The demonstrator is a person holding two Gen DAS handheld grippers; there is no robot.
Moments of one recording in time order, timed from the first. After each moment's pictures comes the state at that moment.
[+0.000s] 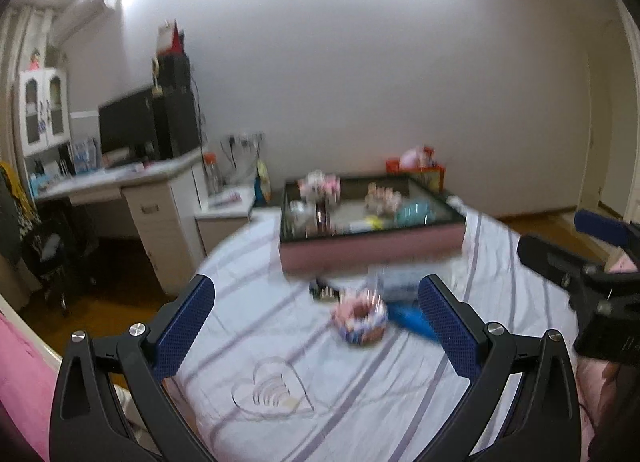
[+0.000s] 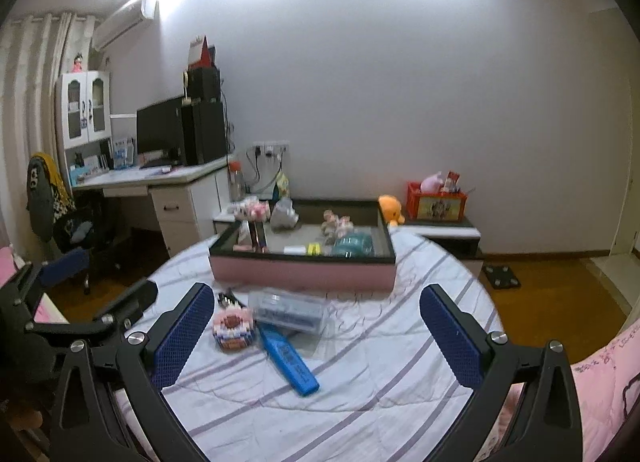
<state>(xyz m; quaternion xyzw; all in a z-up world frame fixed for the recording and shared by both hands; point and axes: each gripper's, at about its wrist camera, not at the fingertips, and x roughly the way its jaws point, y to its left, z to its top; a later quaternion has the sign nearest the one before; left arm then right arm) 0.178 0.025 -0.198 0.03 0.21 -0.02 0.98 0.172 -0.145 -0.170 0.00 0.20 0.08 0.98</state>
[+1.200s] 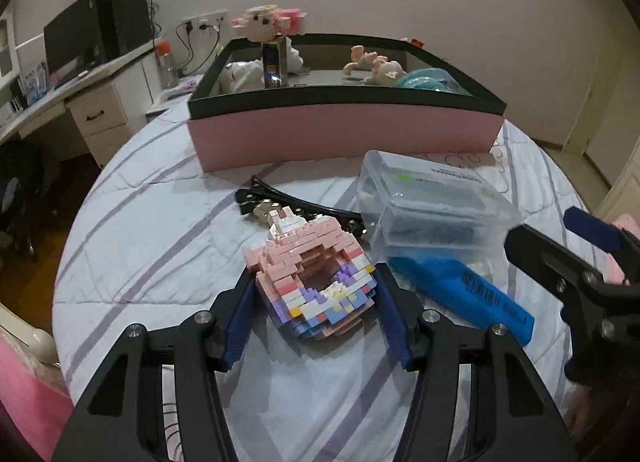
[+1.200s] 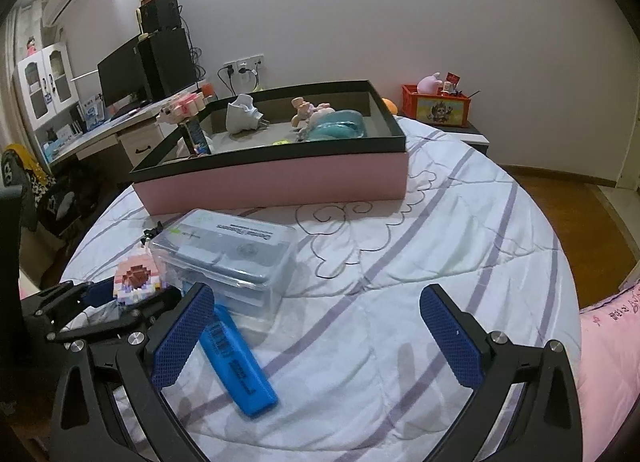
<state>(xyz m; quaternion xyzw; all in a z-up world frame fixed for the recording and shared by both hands) 0.293 -0.001 -0.286 0.01 0.41 -0.07 0.91 0.277 -0.162 -0.258 0.04 0.36 0.07 0.93</state>
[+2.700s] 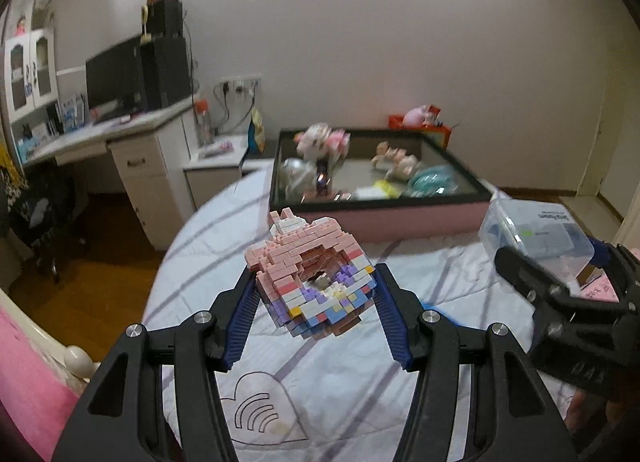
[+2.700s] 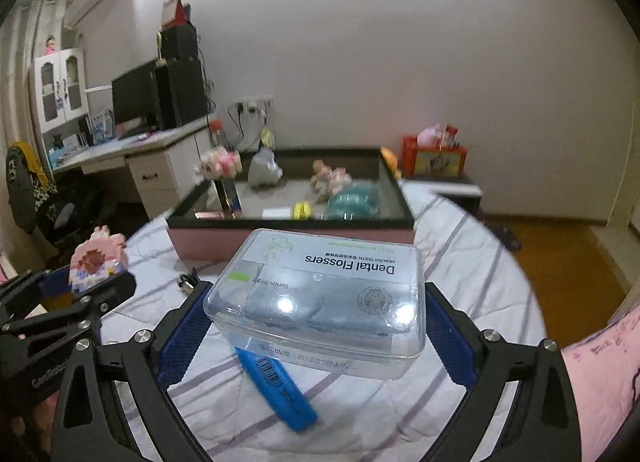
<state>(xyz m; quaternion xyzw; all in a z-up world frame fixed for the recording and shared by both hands) 0.239 0.022 -0.200 0.01 0.29 -0.03 0.96 0.242 -0.141 -0.203 0.00 0.27 0.06 0.96</state>
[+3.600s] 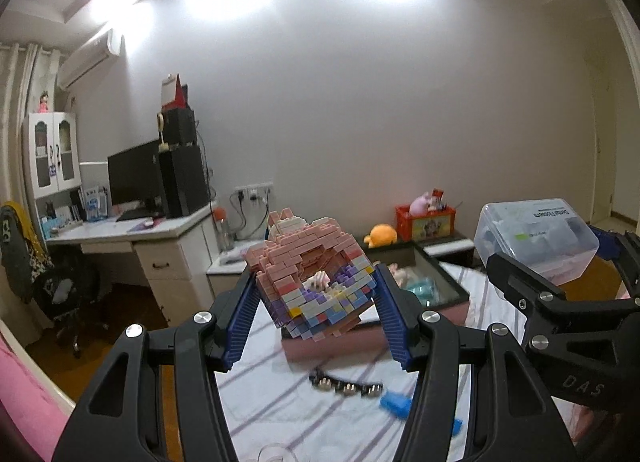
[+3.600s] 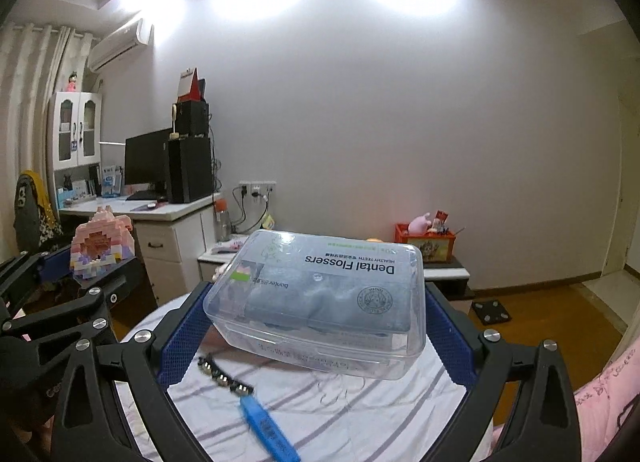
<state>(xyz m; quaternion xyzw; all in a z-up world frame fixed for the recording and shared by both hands) 0.194 -0.003 -0.119 0.06 0.11 0.00 0.99 0.200 -0.150 -0.126 -0.01 0.12 0.05 0.99</state>
